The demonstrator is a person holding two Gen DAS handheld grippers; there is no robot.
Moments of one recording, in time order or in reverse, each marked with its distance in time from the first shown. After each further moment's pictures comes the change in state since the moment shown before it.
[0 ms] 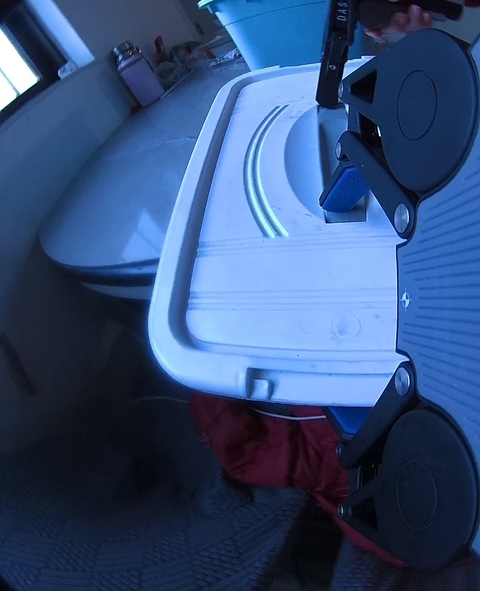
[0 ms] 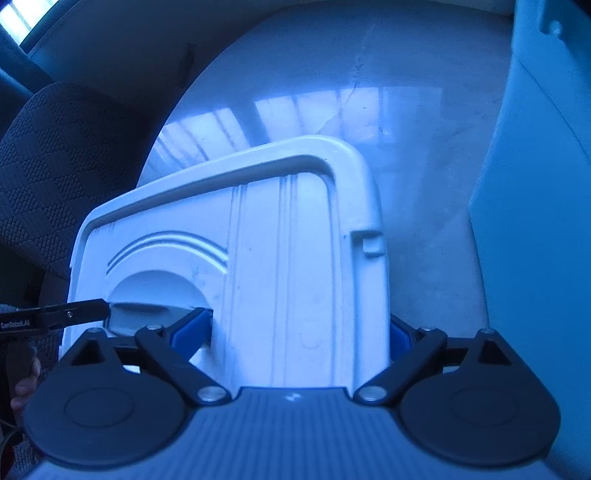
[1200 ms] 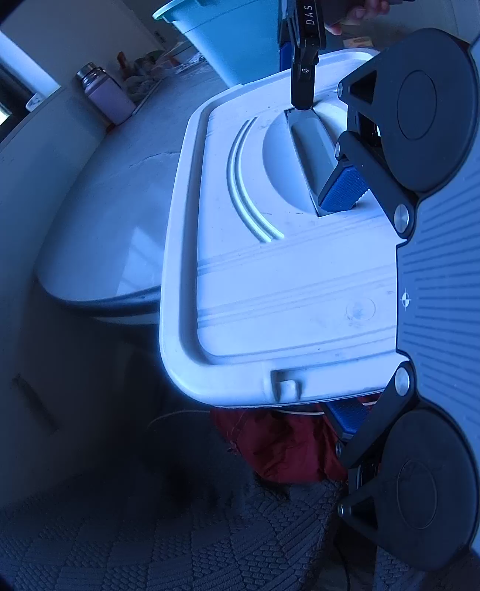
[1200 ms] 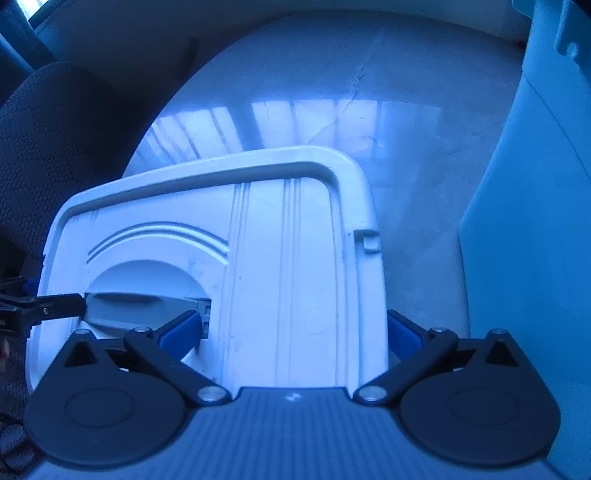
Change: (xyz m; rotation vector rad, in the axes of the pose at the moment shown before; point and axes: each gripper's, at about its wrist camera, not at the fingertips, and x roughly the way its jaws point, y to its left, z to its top) left arm -0.007 -0.009 0.001 0.168 -0.021 0.012; right arm 0.008 0.003 -0.003 -0.083 -0.019 -0.062
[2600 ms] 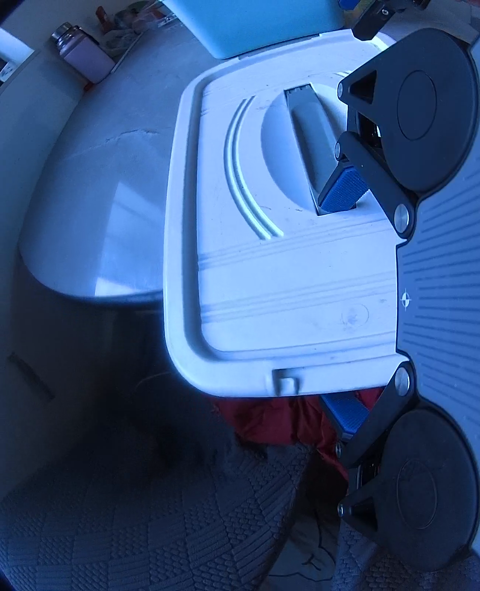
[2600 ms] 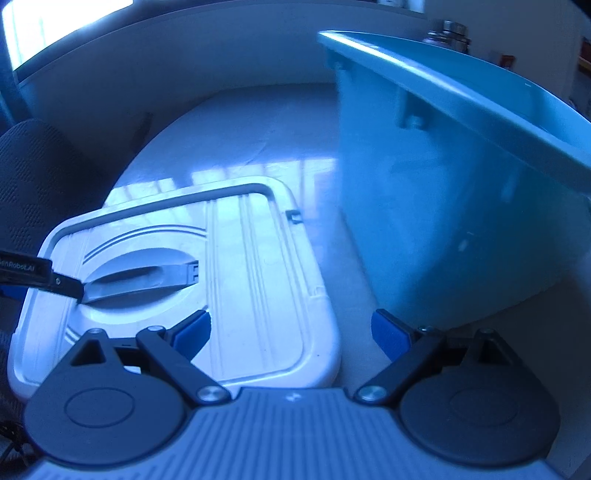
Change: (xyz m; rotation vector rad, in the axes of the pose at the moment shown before) left arm -0.033 -0.070 0.020 -0.013 0.072 0.220; right arm -0.059 0.009 -0.090 0.097 -0.299 -0.195
